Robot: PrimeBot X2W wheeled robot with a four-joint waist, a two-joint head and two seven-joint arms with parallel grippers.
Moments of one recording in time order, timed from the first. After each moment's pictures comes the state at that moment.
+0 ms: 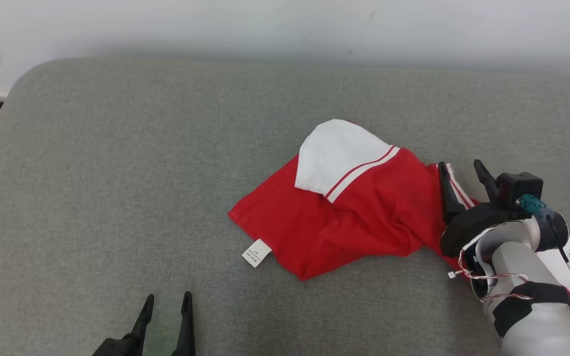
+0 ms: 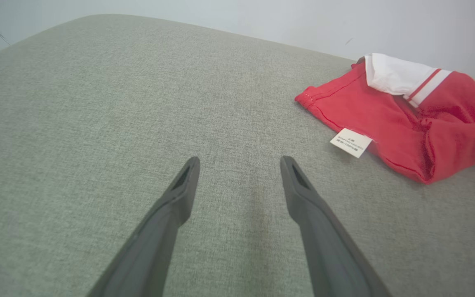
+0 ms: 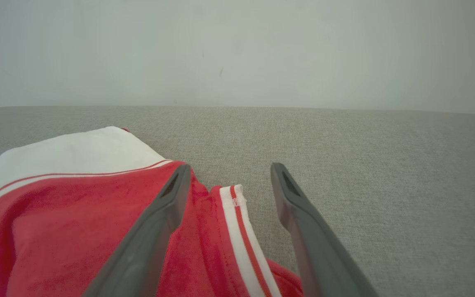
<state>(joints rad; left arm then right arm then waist) -0.03 0.05 -0.13 0.30 -0.28 -0.06 -0.26 -0.66 -0.20 0.02 0.91 0.14 0.13 -0.26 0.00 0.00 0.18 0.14</state>
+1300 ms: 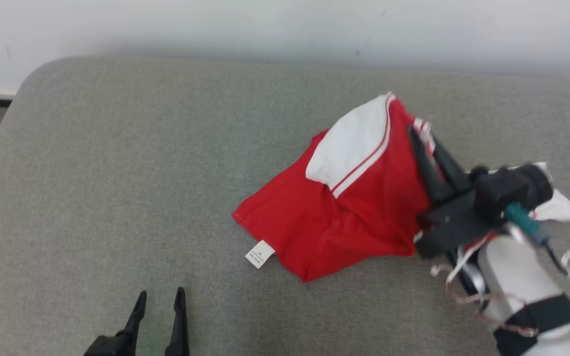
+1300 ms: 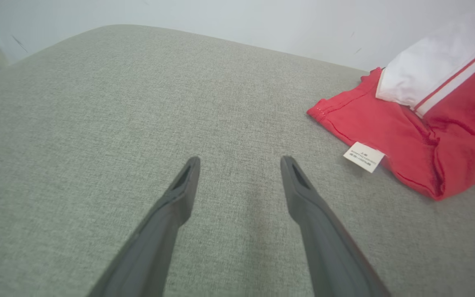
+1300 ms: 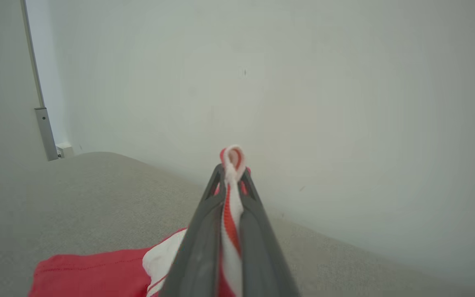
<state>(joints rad) -0.05 0.05 -0.11 0.30 -0.28 -0.05 -0.26 -0.55 -0.31 0.31 0.36 0.18 0.13 -0.26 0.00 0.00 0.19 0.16</state>
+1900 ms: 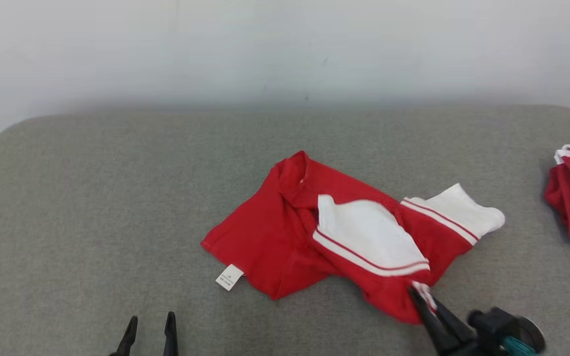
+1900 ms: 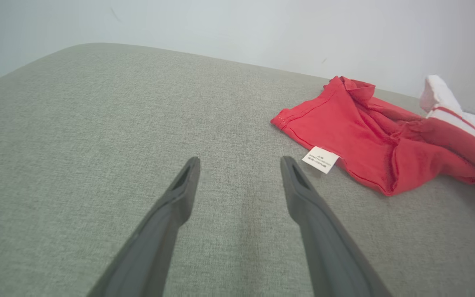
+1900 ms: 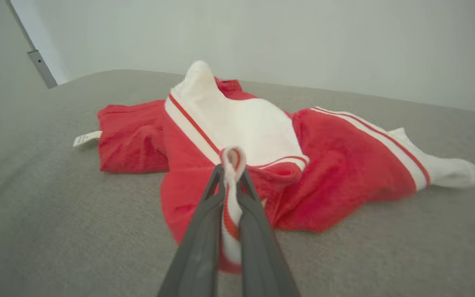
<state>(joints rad) 0.02 0.05 -0.06 0.32 -0.26 -0.08 -0.26 -0.09 -0.38 0.41 0.29 0.35 0.13 -0.26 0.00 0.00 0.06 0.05</state>
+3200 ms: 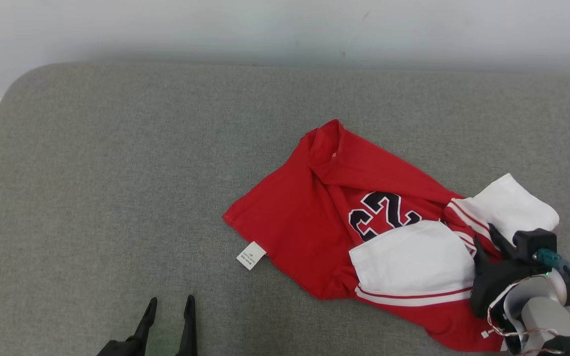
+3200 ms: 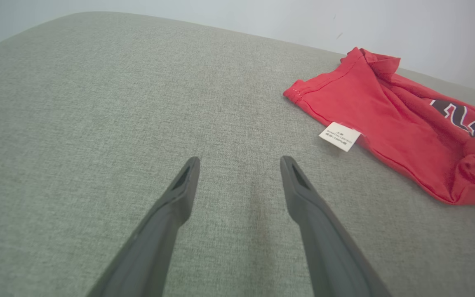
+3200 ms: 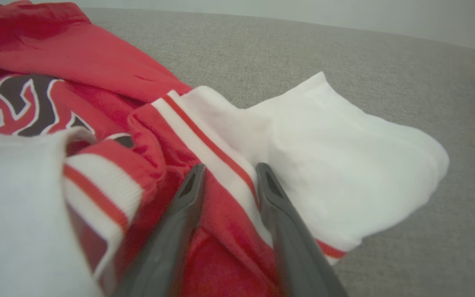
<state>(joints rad) -0.03 0.05 -0.13 0.32 -0.27 -0.07 -0.26 -0.45 -0.33 0.15 0.87 0.26 0.13 -0.21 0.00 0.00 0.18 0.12</state>
